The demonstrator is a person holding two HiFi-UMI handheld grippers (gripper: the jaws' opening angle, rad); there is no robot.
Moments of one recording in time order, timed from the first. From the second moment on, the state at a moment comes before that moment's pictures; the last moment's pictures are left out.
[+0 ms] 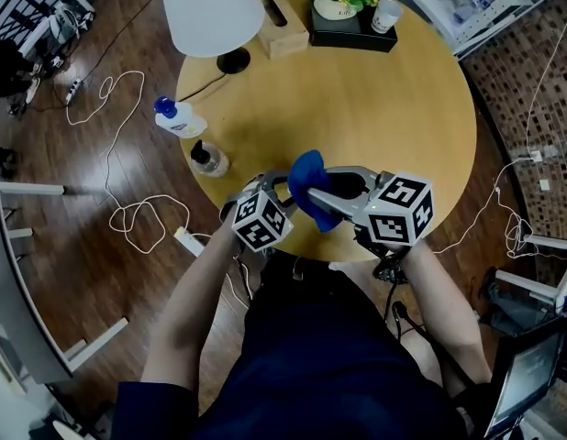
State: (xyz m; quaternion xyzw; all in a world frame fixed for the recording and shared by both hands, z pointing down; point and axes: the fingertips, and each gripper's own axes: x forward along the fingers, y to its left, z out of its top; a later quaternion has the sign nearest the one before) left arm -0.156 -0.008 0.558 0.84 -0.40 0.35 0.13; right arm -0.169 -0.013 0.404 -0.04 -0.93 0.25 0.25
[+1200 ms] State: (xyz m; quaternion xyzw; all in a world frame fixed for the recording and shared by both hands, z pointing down) left arm -0.167 -0.001 0.510 0.80 -0.47 0.35 0.11; right arm -0.144 -0.059 0.485 0.08 -0.90 0.34 0.26
